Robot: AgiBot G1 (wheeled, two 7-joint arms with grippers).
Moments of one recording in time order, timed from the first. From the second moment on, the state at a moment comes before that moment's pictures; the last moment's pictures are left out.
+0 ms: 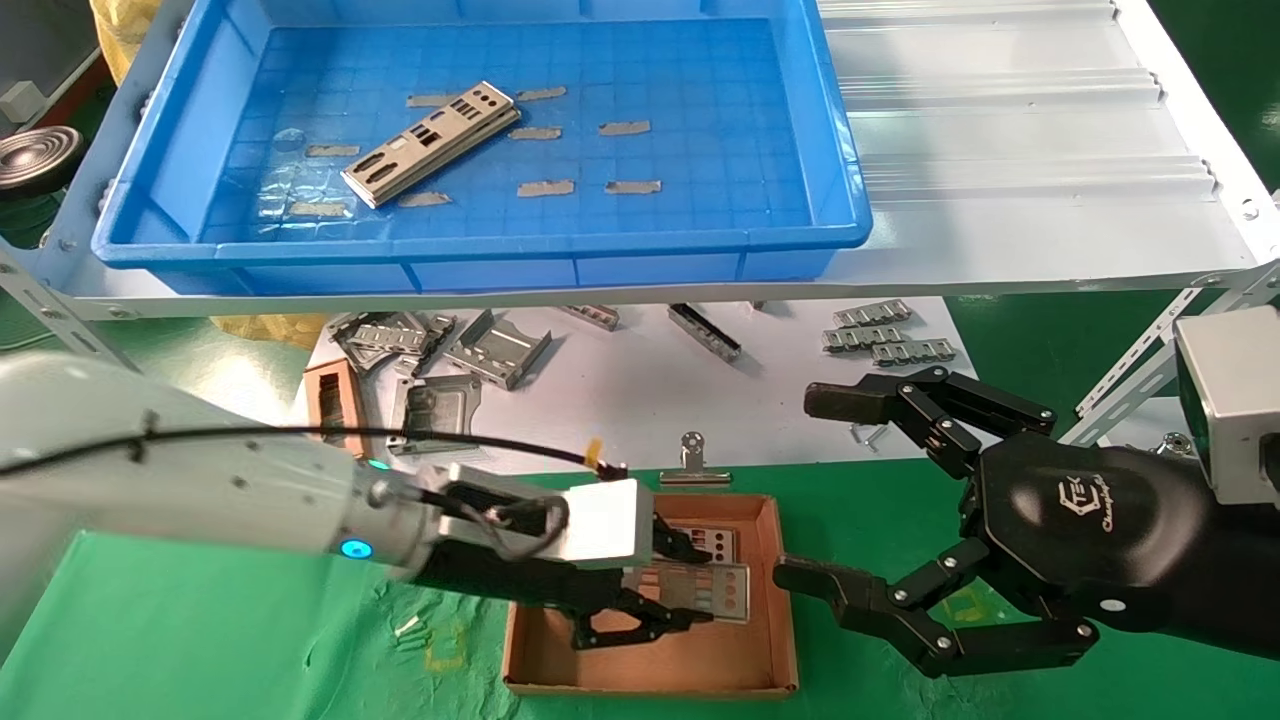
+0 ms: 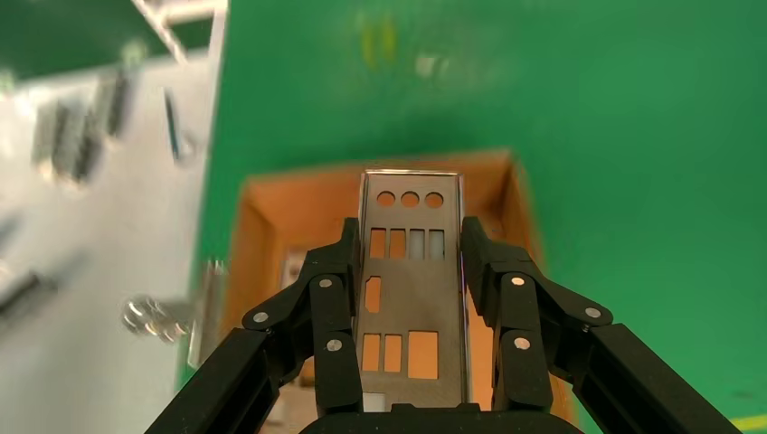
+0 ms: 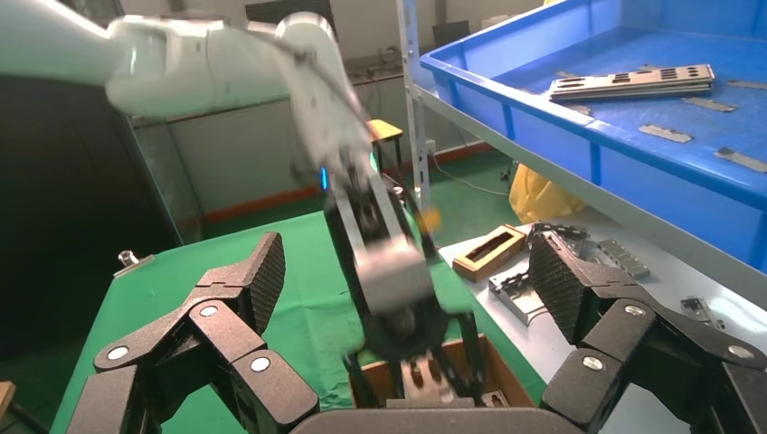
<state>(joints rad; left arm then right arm) -1.54 1.11 0.89 -0.88 1.32 1.21 -0.03 1.07 -0.54 -0.40 1.21 -0.61 -1.40 0.10</state>
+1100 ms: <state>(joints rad) -1.46 1.18 0.89 -0.79 1.34 1.10 0.02 1.07 -0.54 -0.40 1.21 -0.61 -1.40 0.10</state>
